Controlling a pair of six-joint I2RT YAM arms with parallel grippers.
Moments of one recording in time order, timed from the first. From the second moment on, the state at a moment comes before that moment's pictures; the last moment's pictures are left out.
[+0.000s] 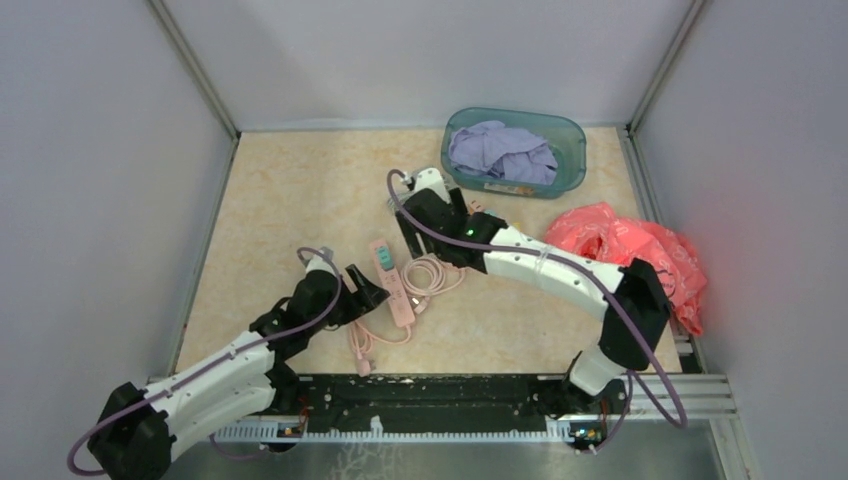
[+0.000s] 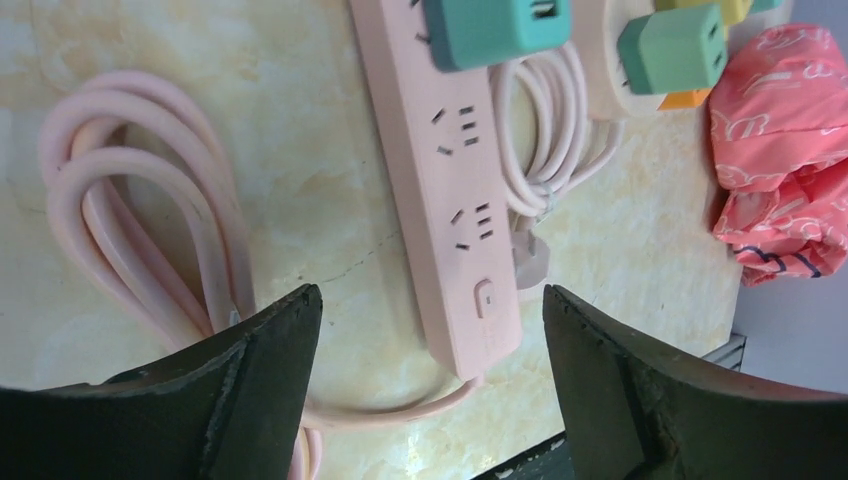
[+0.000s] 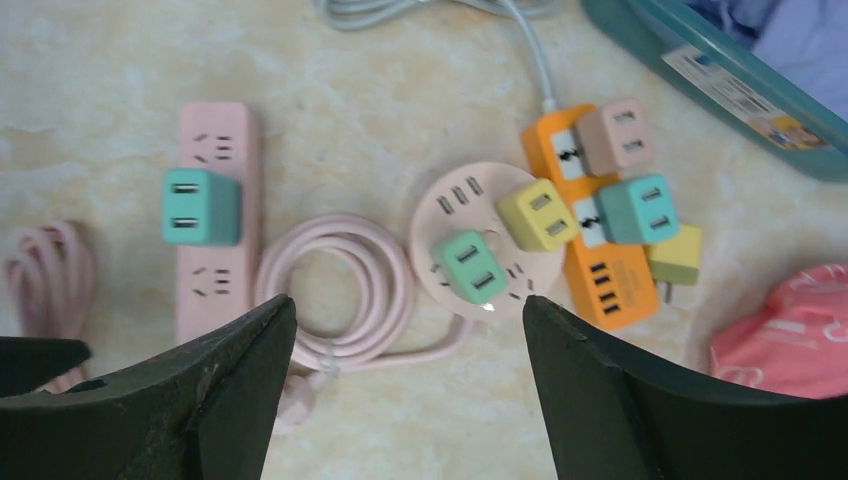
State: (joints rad) left arm -0.70 0.81 0.25 -0.04 -0.11 -1.04; right arm 0.99 1.61 1.40 -0.58 0.53 0.32
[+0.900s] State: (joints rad) left arm -0.70 0.65 0.78 -0.48 -0.37 -0.57; right arm 0.39 1.49 0.99 -0.30 0.36 0.26
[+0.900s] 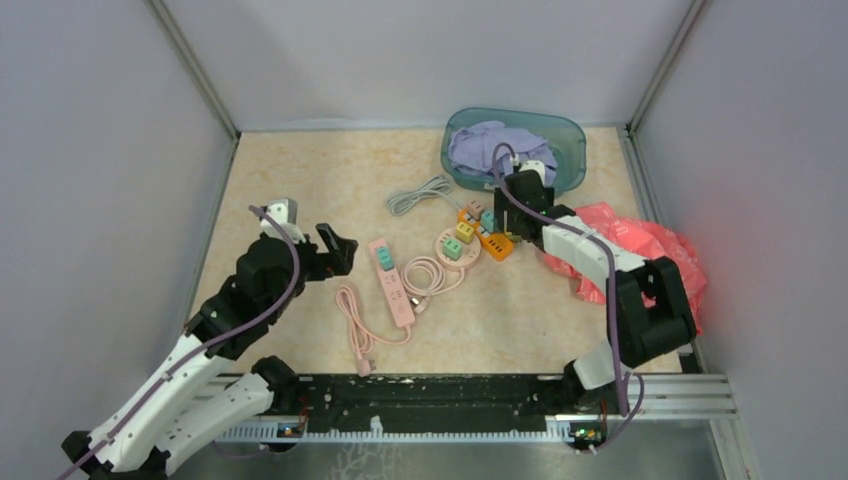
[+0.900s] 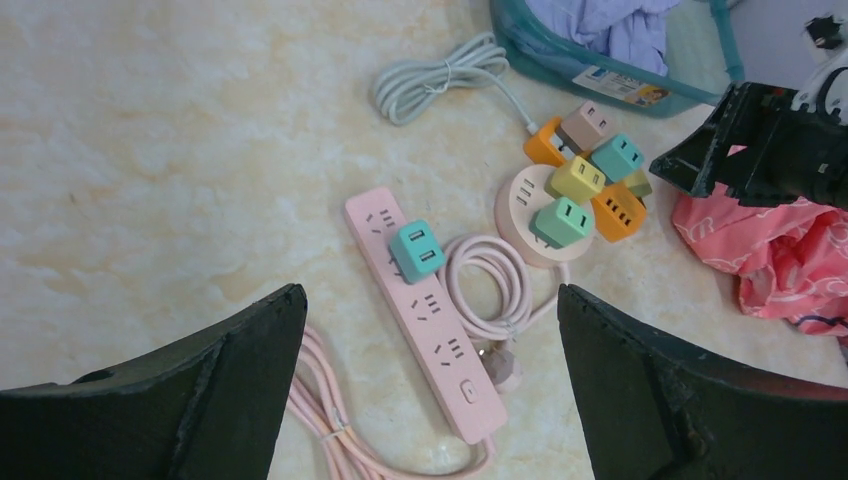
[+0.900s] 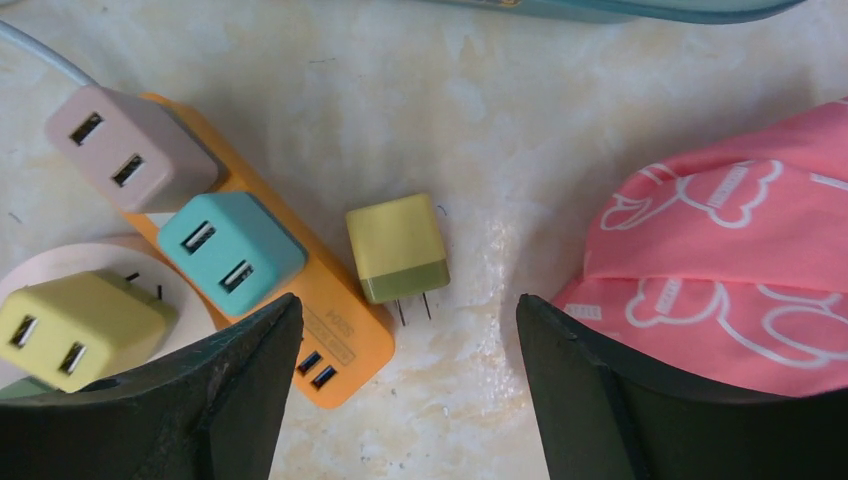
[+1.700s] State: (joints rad) left arm -0.65 0.56 0.72 -0.45 -0.45 -0.37; right arm 0.29 1.72 1.02 -0.23 0.22 0.26
